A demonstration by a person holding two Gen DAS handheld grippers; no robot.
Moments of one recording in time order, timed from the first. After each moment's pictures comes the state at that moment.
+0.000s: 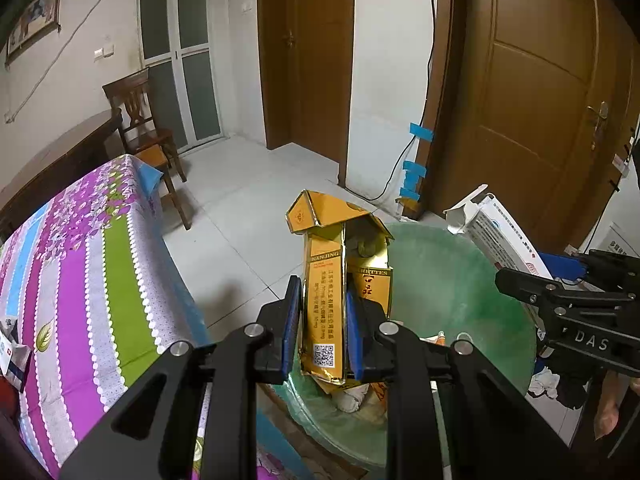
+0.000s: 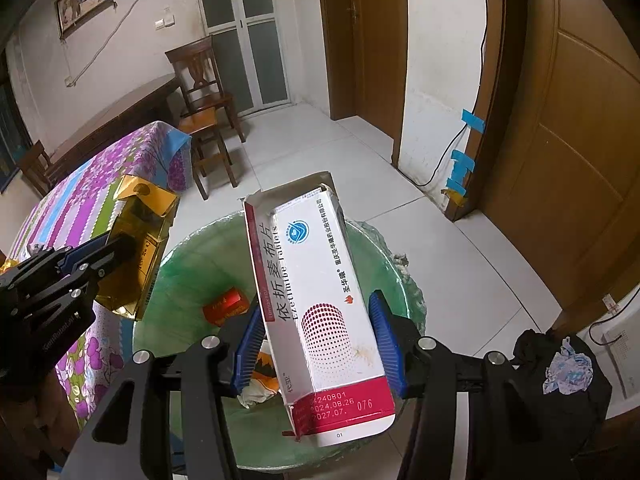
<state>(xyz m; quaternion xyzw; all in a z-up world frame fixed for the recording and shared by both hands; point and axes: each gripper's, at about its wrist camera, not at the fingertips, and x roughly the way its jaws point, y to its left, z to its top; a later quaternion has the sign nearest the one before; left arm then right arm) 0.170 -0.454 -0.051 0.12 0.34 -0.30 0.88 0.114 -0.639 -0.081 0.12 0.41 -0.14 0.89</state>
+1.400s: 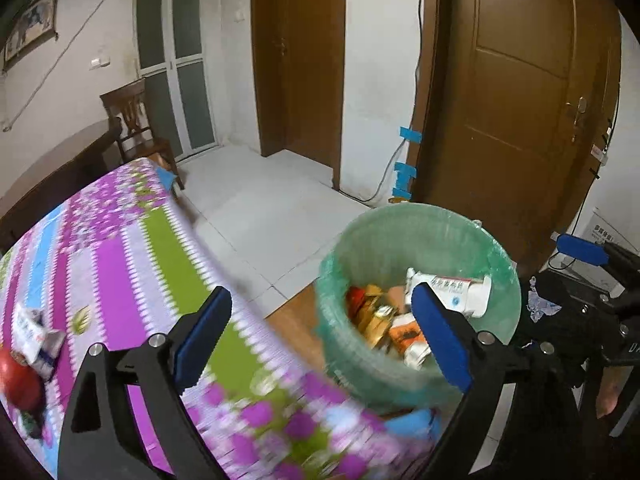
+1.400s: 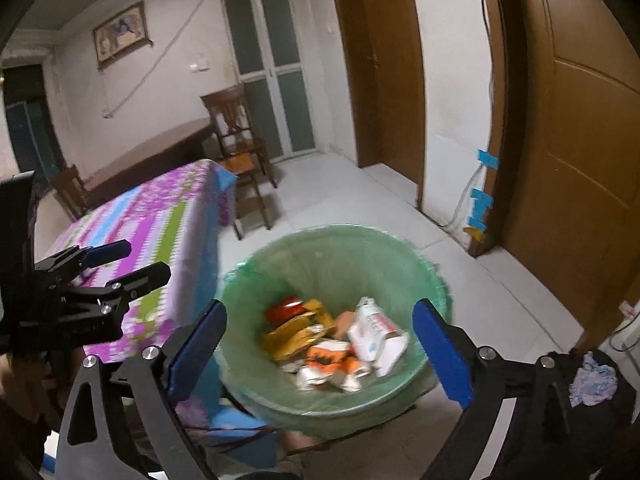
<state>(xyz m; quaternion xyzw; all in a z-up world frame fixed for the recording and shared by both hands) 0.140 -0.366 -0.028 0.13 0.32 -0.32 0.88 0.034 -0.567 -0.053 0.13 0.31 -0.08 0.94</state>
